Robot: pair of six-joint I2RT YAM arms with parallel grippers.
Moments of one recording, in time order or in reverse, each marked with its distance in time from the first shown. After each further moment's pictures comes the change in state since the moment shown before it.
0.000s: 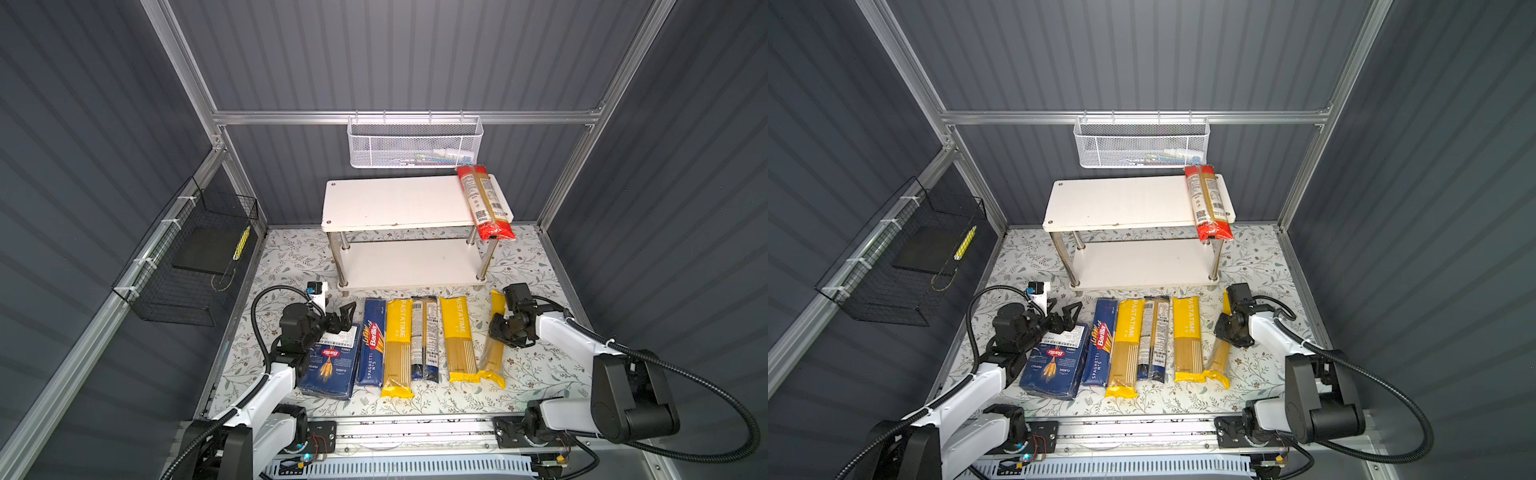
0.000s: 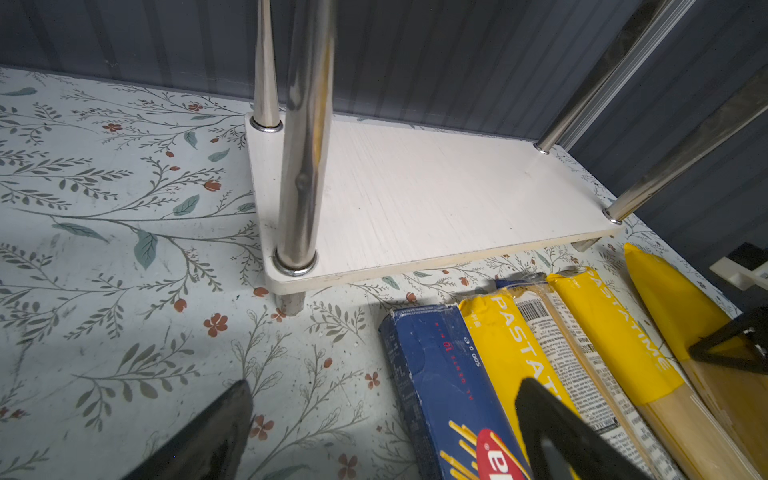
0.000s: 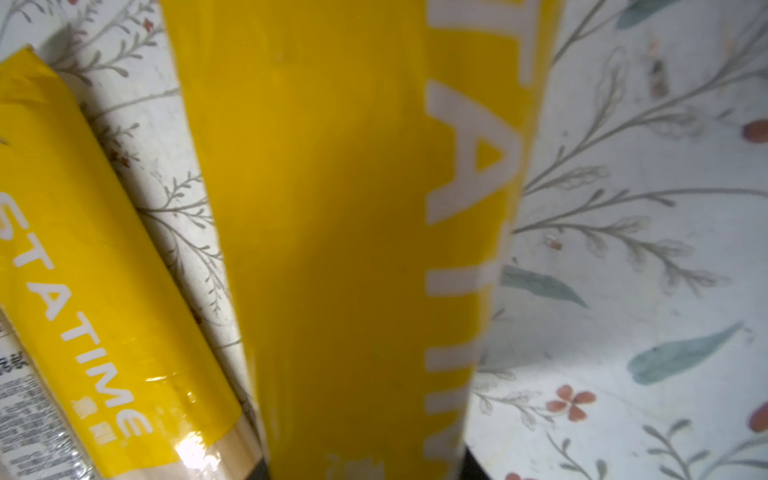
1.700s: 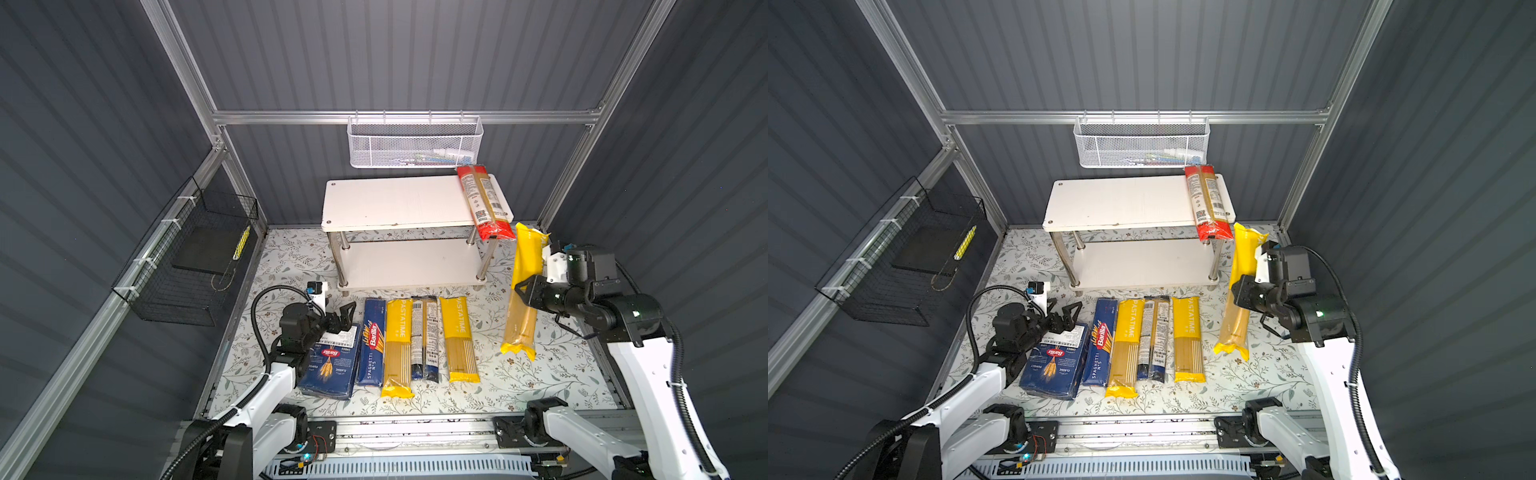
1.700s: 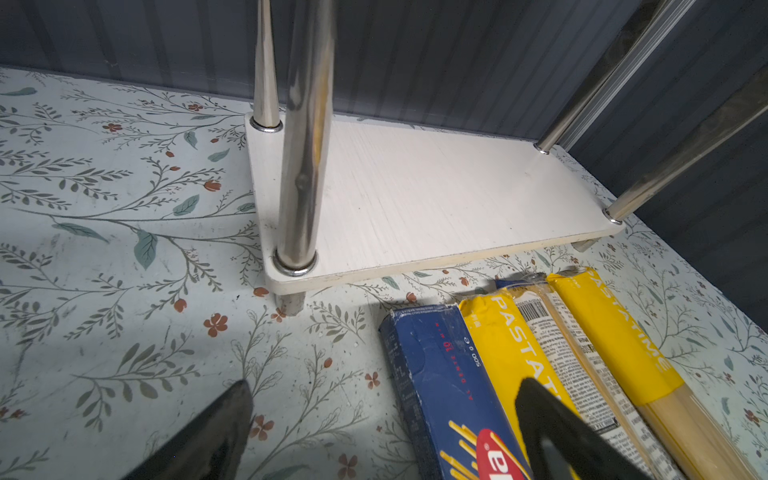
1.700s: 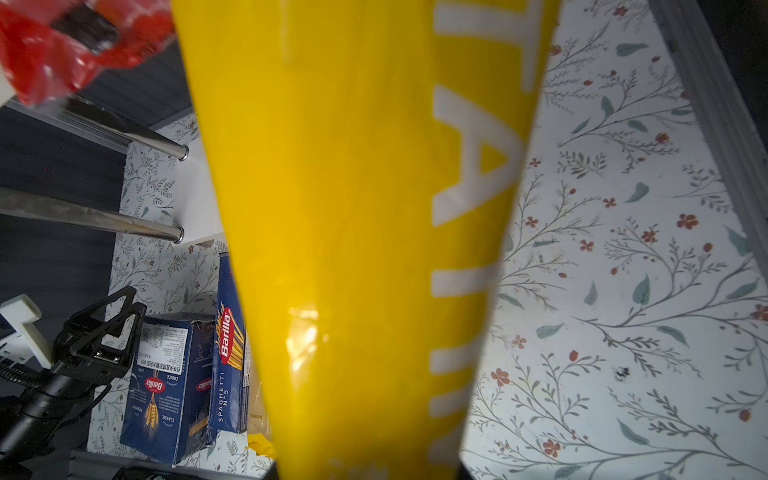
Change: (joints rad) left arm 0.000 0.000 0.000 0.000 0.000 0.000; right arm 0.022 -0.354 0.726 -0.590 -0.049 -0.135
